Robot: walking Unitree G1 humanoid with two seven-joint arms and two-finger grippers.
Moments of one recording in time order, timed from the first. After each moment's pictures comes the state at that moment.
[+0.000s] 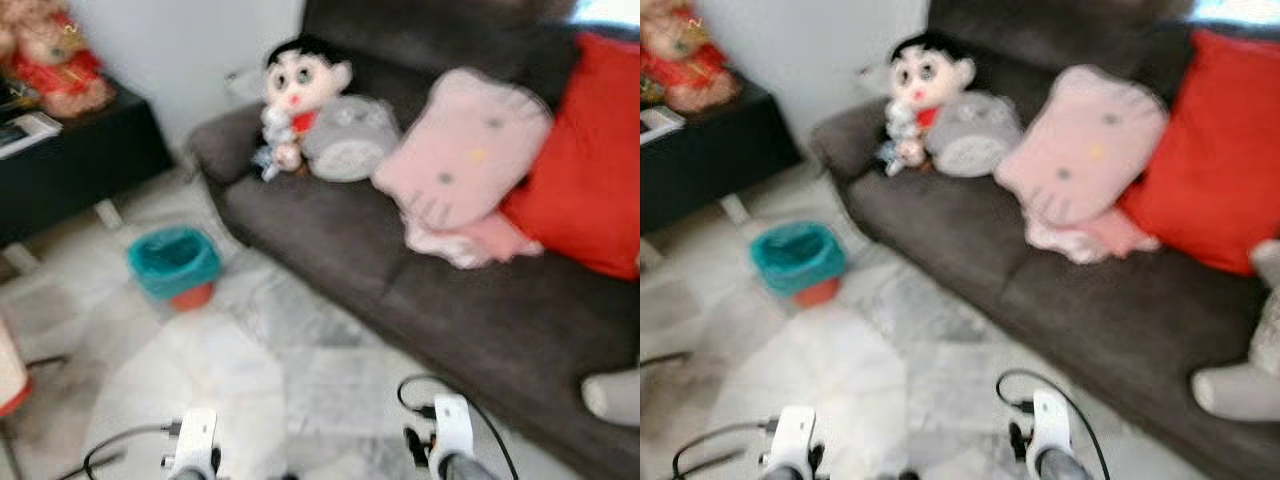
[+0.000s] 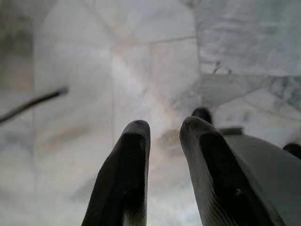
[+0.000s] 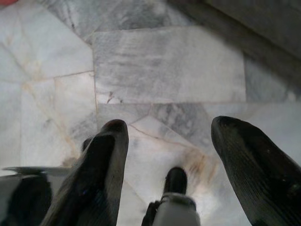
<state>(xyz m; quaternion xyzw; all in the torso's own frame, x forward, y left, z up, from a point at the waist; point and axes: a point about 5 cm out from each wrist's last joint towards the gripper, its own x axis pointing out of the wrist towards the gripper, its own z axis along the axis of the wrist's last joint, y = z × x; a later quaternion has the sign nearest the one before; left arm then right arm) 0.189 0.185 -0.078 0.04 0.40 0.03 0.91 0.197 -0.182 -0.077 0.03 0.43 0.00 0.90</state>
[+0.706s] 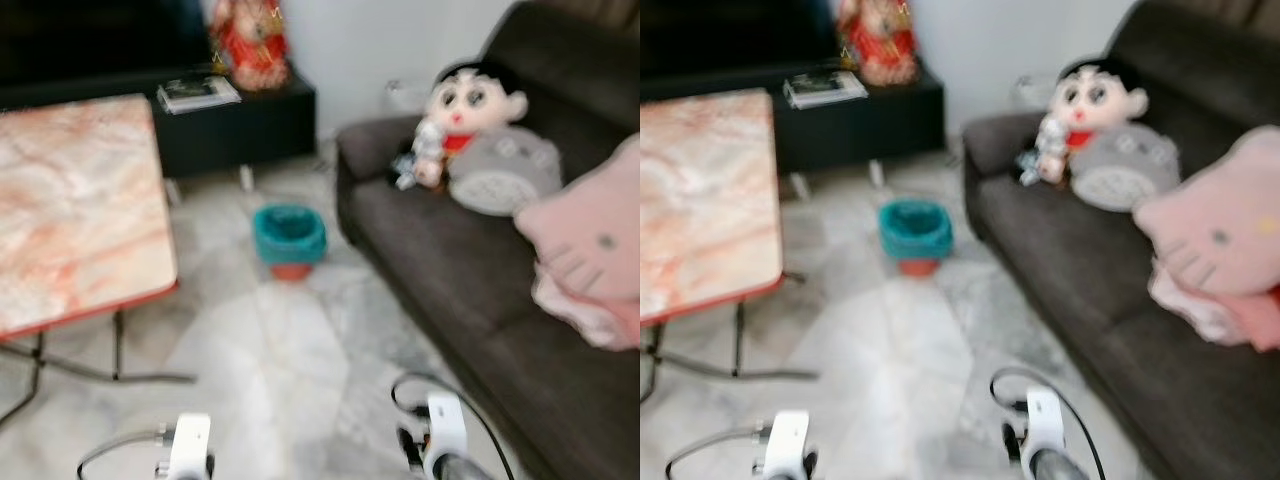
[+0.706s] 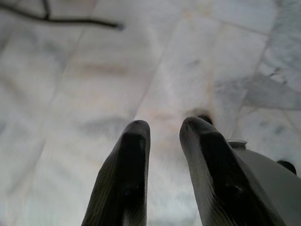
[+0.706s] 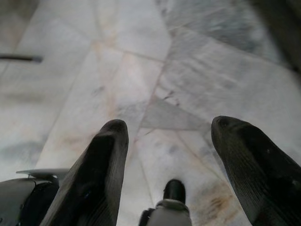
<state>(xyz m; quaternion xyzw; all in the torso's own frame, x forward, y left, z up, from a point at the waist) 0.188 0.184 -0.079 0.04 0.40 0.04 0.91 0.202 -0.177 -0.075 0.03 0.43 0.02 0.90</state>
